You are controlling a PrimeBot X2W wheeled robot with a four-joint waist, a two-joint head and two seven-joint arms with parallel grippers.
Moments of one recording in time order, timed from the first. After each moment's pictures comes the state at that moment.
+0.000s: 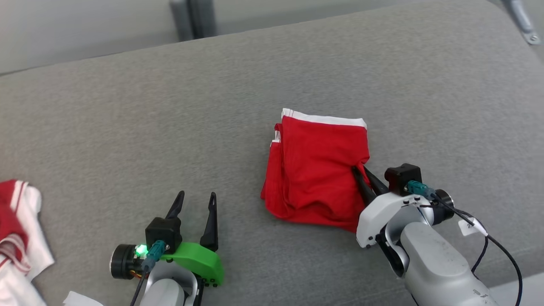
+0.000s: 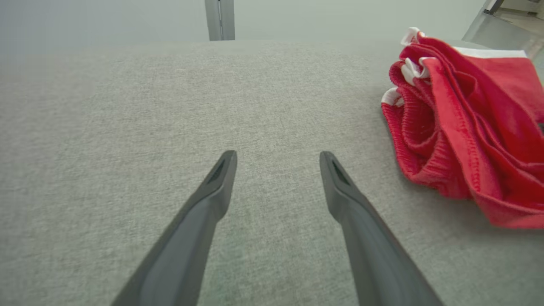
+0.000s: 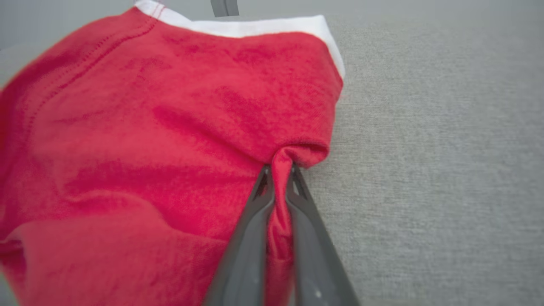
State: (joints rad) left arm -0.22 0.05 -0.31 0.49 -0.25 0.05 -0.26; right arm -0.53 -0.05 0.32 0.86 0.25 0.13 -0.26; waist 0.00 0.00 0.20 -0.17
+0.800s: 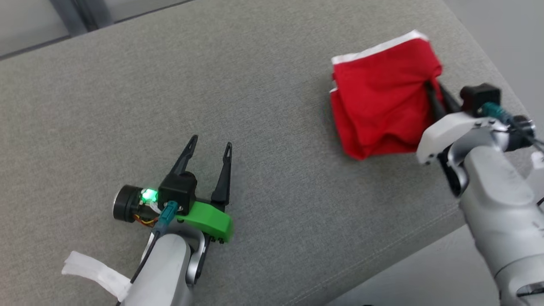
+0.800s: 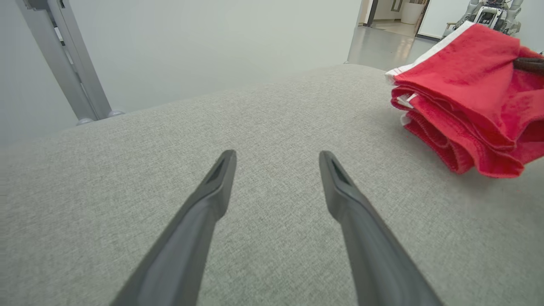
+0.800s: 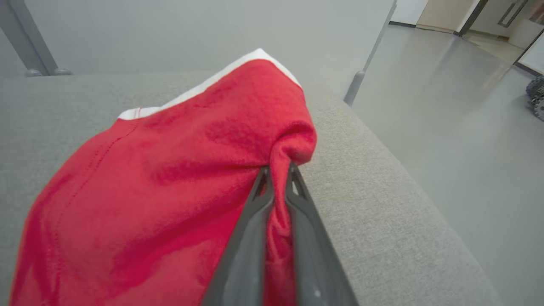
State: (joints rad) left arm -0.37 0.05 -0.35 0.42 -0.13 0.01 -0.26; right arm -0.75 -0.17 0.09 0.90 0.12 0.13 -0.26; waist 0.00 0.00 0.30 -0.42
